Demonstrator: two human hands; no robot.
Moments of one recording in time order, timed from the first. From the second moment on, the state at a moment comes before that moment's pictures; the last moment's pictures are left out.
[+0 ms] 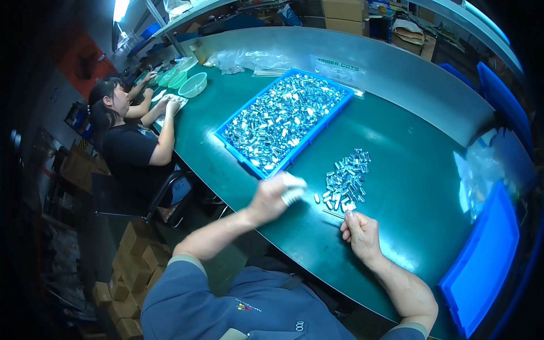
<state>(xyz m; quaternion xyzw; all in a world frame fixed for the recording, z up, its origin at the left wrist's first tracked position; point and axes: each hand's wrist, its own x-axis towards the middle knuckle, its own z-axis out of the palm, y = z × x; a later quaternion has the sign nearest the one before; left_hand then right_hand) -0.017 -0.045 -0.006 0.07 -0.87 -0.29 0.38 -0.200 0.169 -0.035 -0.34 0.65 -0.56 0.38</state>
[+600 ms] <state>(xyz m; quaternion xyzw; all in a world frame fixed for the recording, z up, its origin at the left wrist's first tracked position) -0.042 -0.092 0.009 0.06 -0.96 -0.19 0.21 -0.195 0.168 -0.030 -0.40 0.65 -0.55 0.34</state>
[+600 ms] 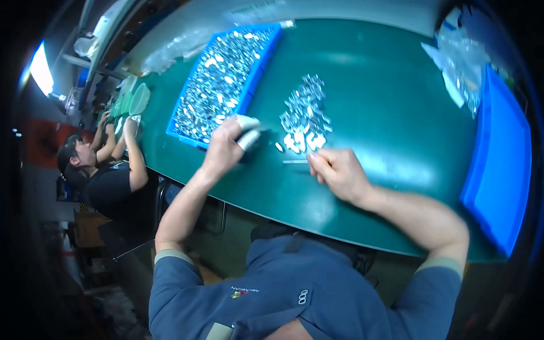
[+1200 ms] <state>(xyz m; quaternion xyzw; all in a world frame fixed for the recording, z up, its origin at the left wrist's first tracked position) -0.050 -0.023 -0.023 0.10 -0.96 -0.18 0.21 -0.190 0.172 -0.038 -0.39 0.64 -0.57 0.34</state>
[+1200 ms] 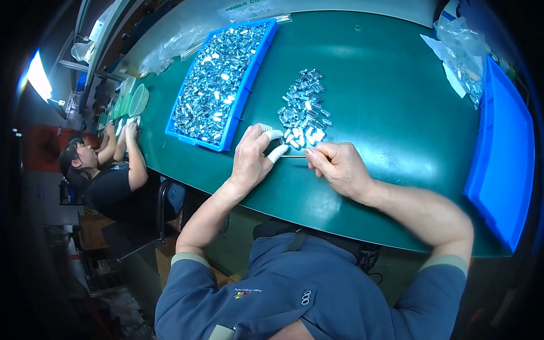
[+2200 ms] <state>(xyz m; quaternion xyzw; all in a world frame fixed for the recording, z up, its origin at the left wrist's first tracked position) -0.034 -0.011 -0.021 0.01 -0.90 -0.34 0.26 -0.190 0.170 -0.041 -0.40 0.65 -0.57 0.30</state>
